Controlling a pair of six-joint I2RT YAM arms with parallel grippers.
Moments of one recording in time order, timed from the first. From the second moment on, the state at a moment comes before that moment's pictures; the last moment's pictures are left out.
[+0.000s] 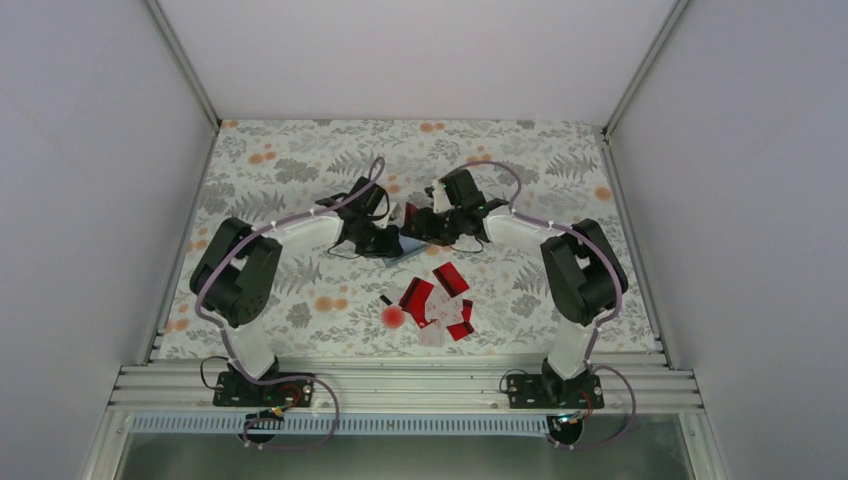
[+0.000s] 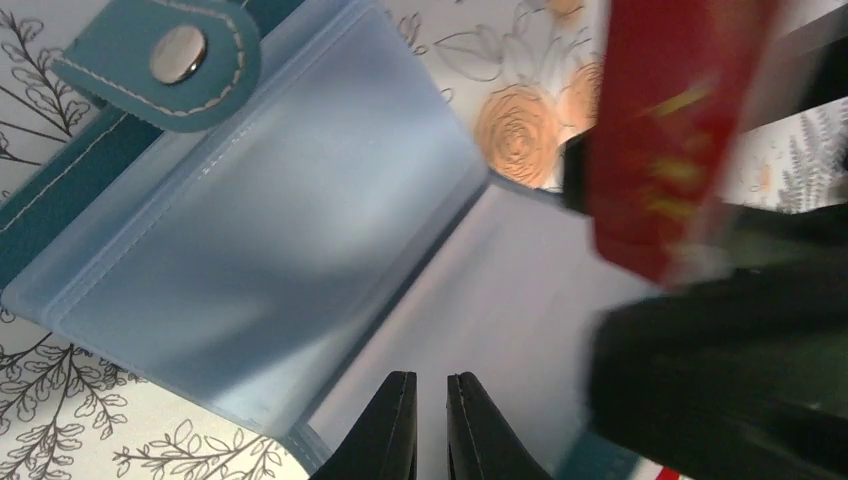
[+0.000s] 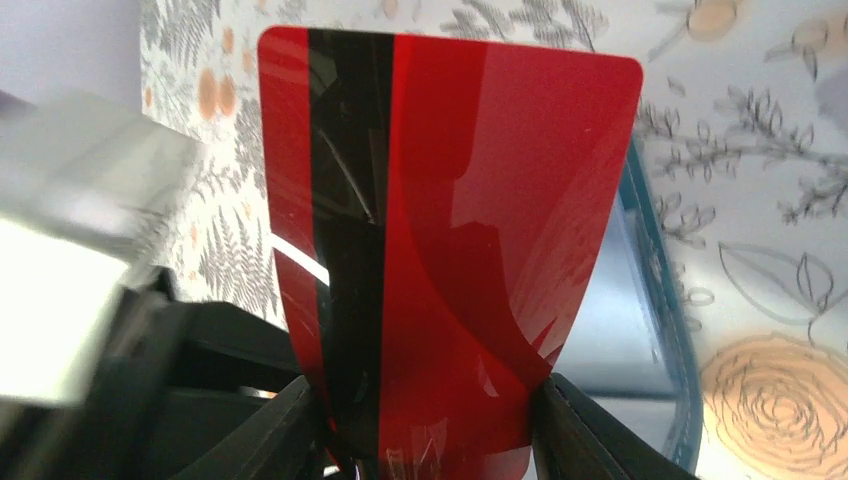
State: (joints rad) left arm -0.55 1.81 1.13 -0.47 0.44 -0.45; right arm 0.55 1.84 1.17 -0.22 -0.54 0.65
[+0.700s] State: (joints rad) left arm -0.51 1.67 1.06 -0.26 0.44 -0.49; right arm 0.56 1.84 1.09 -0.22 -0.61 0.49
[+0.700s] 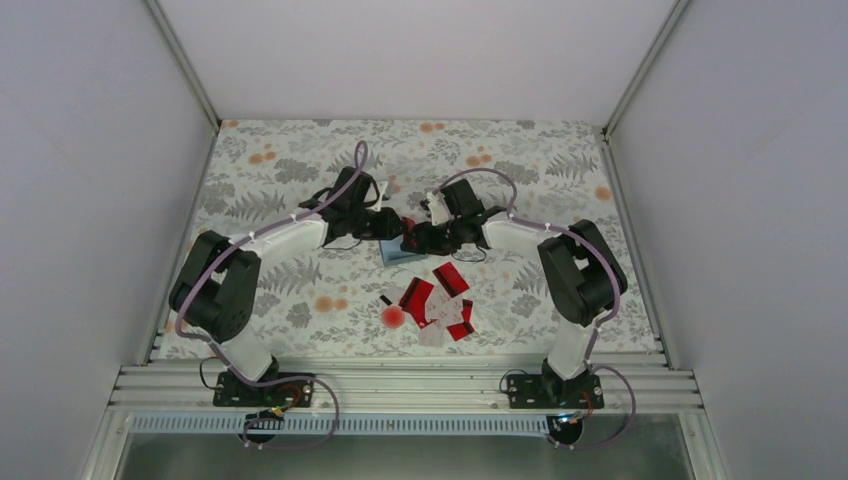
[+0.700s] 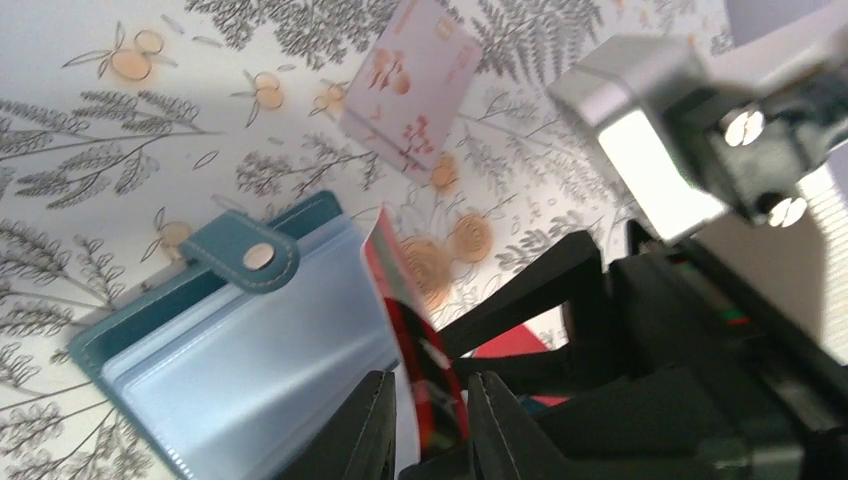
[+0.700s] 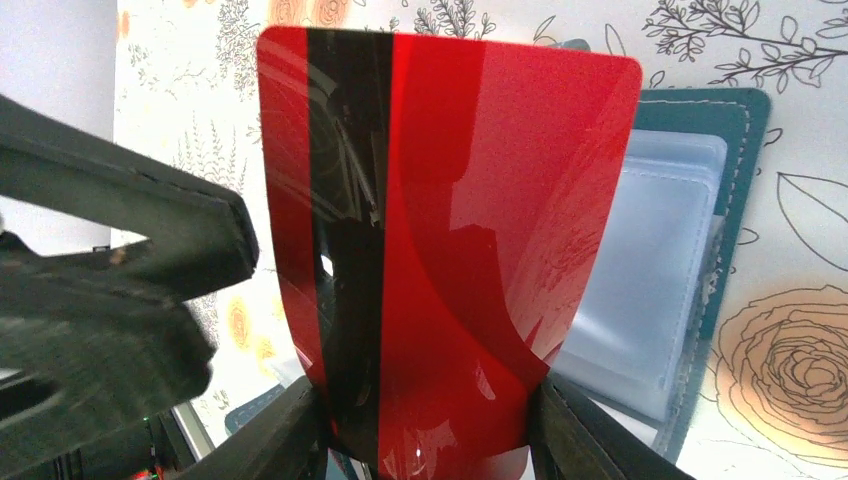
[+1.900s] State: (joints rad) left arm -0.48 1.73 1.02 -0.11 0.56 -0.54; right arm 0.56 1.84 1.10 -0.23 -0.64 0.44
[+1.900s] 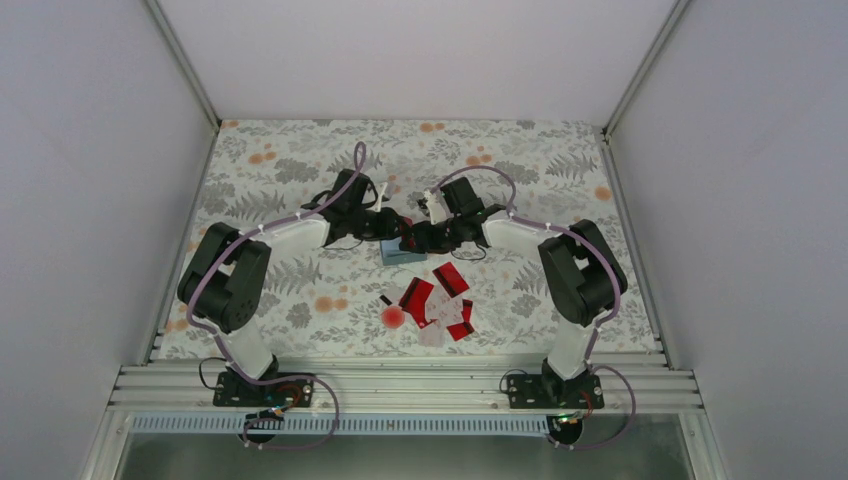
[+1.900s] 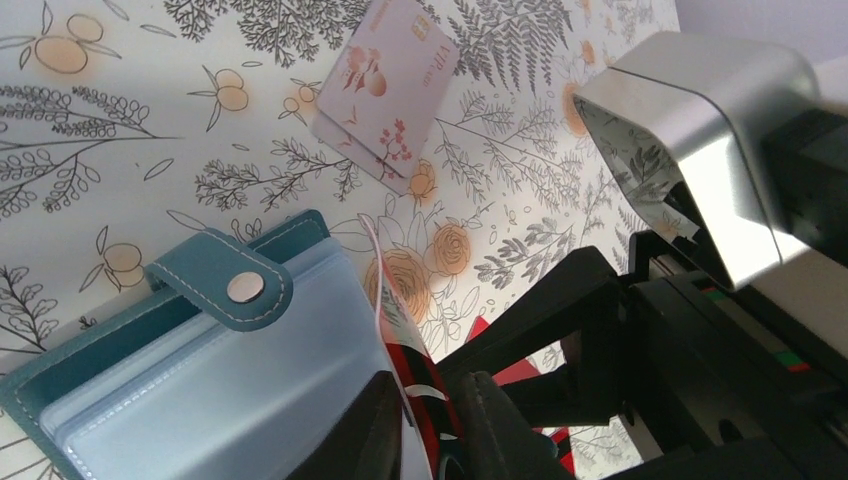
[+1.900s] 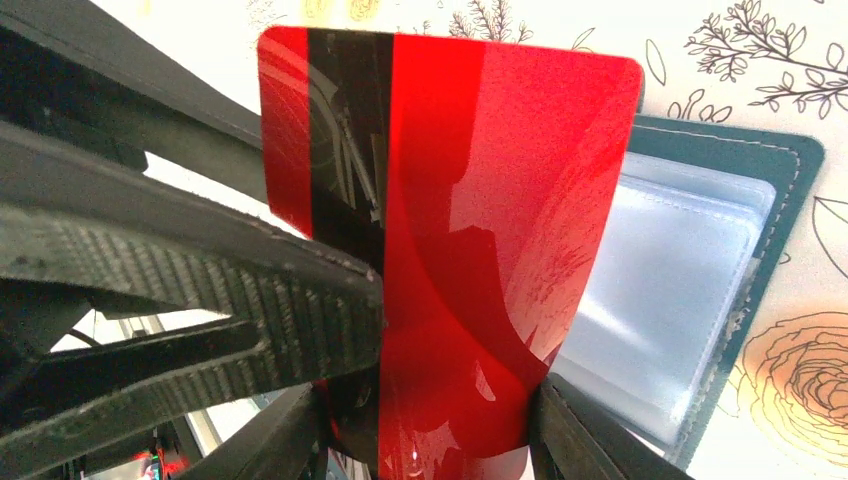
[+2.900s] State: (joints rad) left arm -0.48 1.75 1.02 -0.02 0.78 -0.53; right arm 0.30 1.76 0.95 -0.06 -1.11 0.36
